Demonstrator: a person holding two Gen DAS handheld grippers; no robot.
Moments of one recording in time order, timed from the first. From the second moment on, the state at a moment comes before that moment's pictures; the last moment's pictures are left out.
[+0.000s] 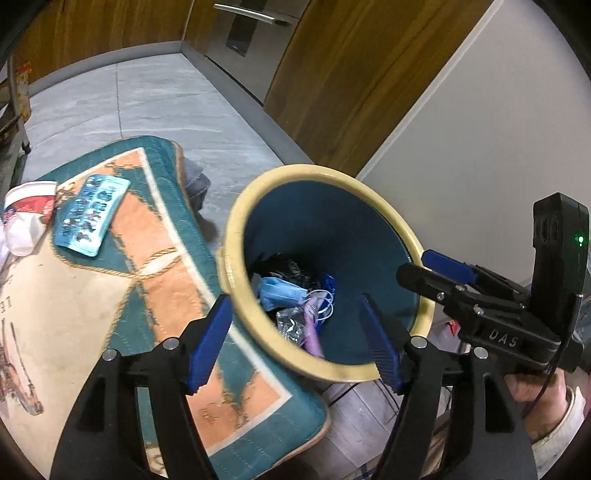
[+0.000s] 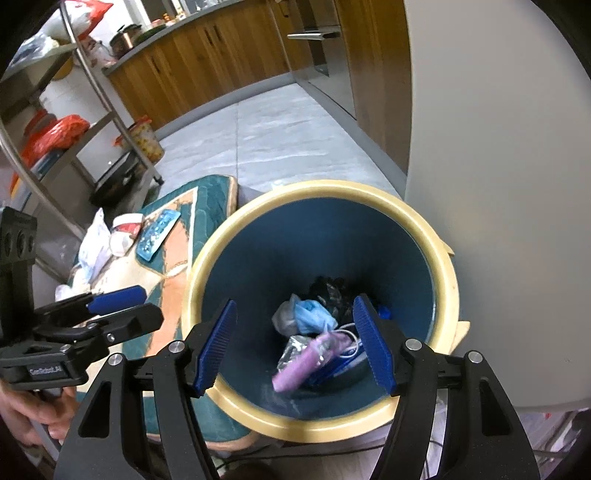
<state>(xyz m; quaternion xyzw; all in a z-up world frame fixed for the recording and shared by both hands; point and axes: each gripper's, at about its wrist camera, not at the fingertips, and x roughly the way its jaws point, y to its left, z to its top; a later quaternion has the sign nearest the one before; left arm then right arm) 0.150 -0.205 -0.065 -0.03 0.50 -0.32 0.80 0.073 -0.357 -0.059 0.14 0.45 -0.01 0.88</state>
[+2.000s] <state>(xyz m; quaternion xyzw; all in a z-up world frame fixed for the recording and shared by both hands) 0.283 0.148 -0.093 -0.26 0.51 -0.03 0.82 0.225 -0.162 -0.062 0.13 0.50 0.11 0.85</state>
